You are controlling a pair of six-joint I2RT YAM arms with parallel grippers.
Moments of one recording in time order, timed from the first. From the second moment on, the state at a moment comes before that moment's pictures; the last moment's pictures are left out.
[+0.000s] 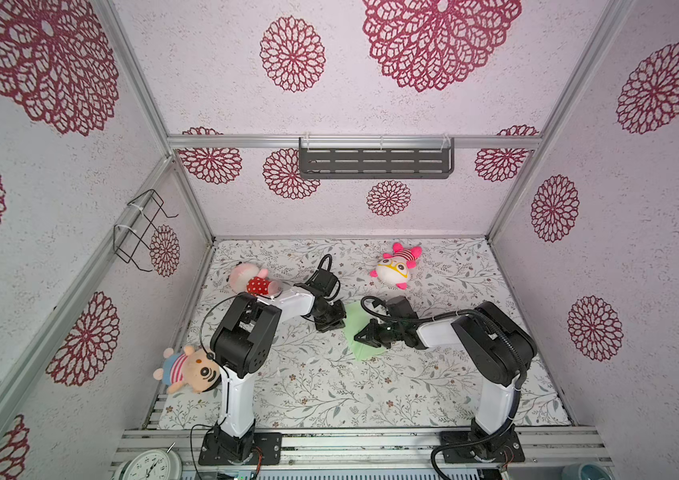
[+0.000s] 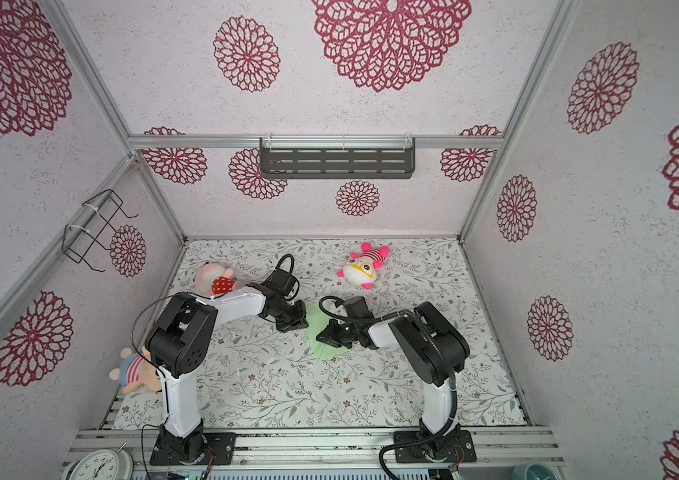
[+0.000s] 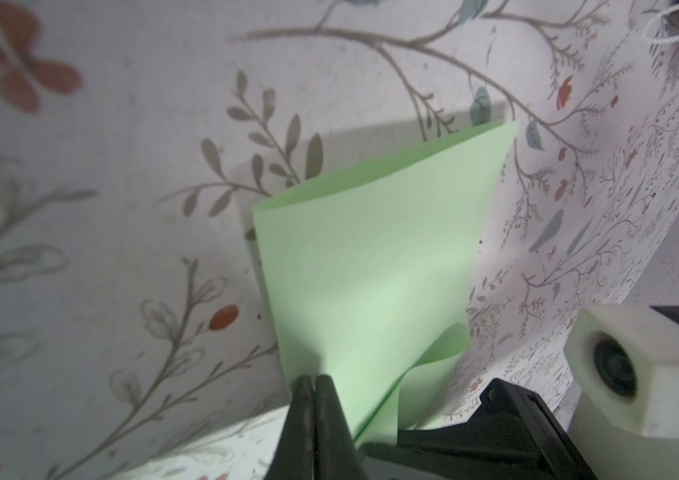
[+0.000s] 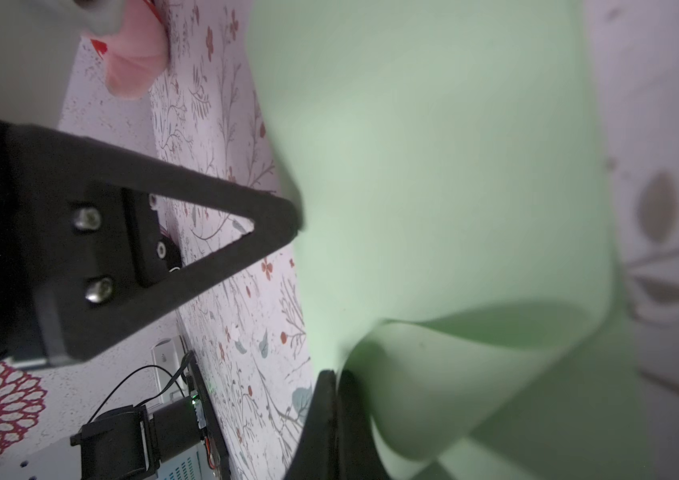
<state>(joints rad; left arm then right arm) -0.50 2.02 1.27 -0.46 0.37 -0.80 0.60 1.89 0.81 0.29 -0.64 0.84</state>
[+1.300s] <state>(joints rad) -0.50 2.02 1.27 -0.46 0.35 -0.81 0.60 1.90 0.81 0.32 -0.63 0.84</state>
